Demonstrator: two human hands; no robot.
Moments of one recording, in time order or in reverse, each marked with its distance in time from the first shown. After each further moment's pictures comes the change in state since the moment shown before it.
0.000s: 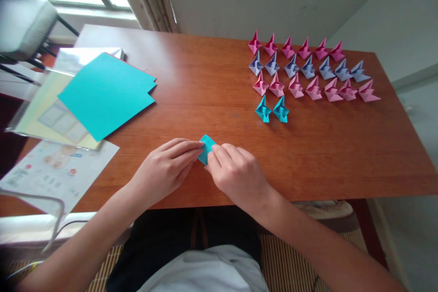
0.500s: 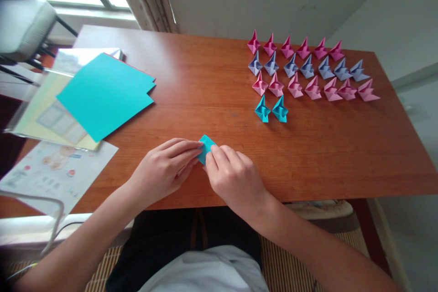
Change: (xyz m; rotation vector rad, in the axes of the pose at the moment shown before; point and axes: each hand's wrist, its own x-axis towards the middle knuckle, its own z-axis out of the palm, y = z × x) left_hand 0.002 0.000 -0.003 -0.027 0.007 -0.023; right_hand -0.003 -0.009 0.001 0.025 -0.016 0.070
